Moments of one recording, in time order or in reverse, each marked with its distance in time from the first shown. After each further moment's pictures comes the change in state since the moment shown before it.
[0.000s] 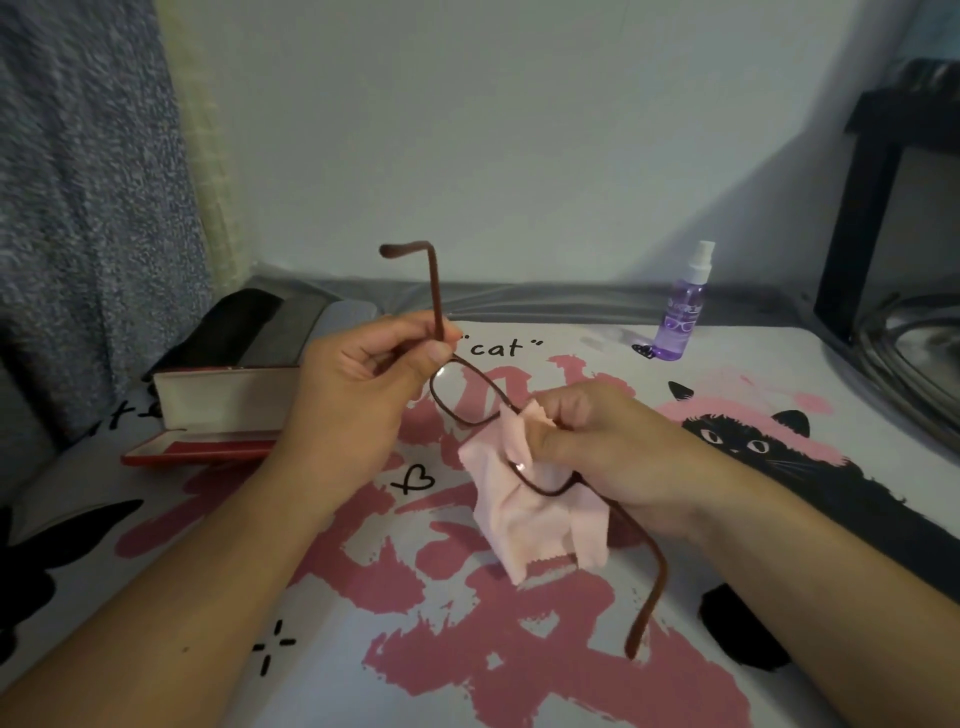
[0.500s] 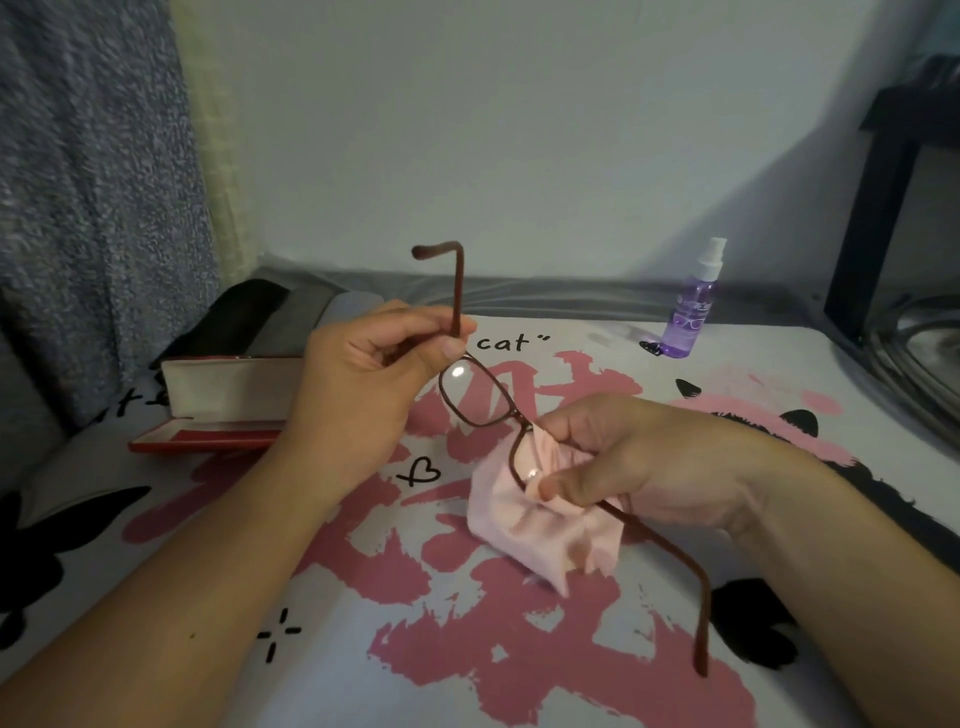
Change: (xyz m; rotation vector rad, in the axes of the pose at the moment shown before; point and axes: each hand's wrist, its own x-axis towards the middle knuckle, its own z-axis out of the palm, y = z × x) left_hand 0.001 0.000 -0.003 0.035 -0.019 0.037; right_hand -0.005 -0.004 -0.017 0.024 -0.357 0.209
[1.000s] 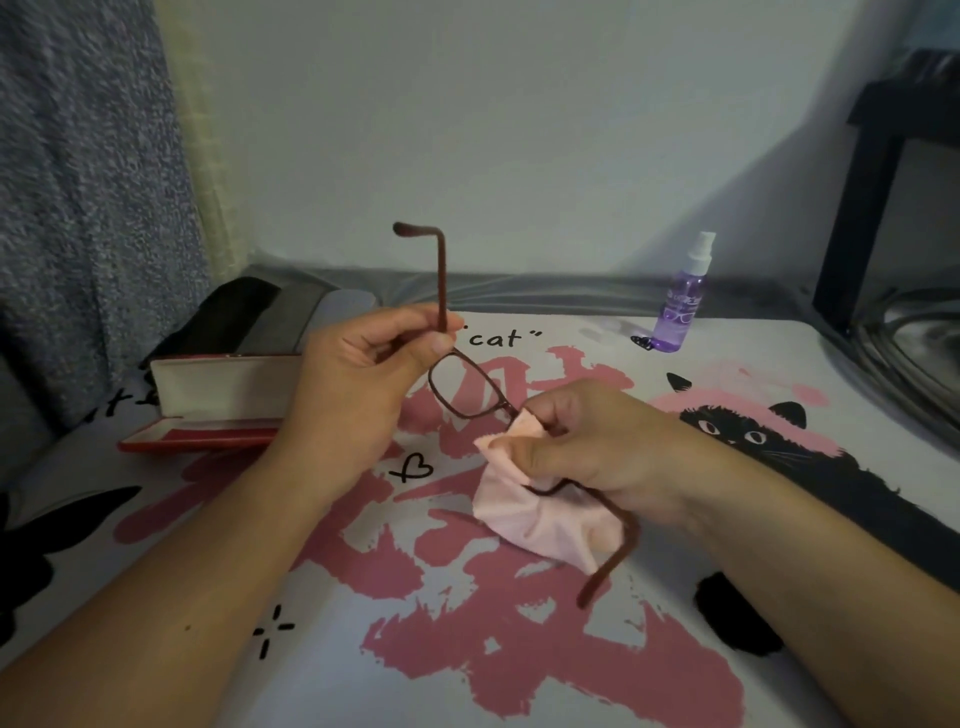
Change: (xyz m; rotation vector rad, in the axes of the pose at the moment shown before) left_hand -0.001 -0.001 0.006 -0.061 0.024 -0.103; right_hand 0.013 0.001 0.015 -0.166 0.339 -0.060
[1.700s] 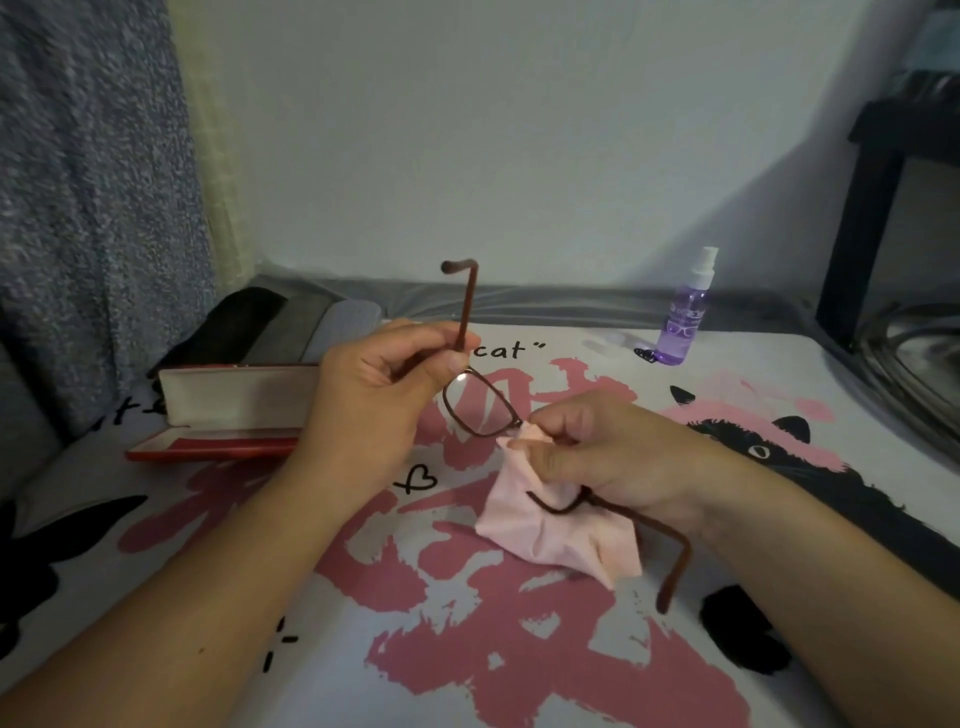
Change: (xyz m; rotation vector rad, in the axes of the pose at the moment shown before) left_hand -0.001 -0.008 0.002 0.065 -0.008 0.084; right_hand 0.000 0.001 -0.006 0.045 -0.057 -0.056
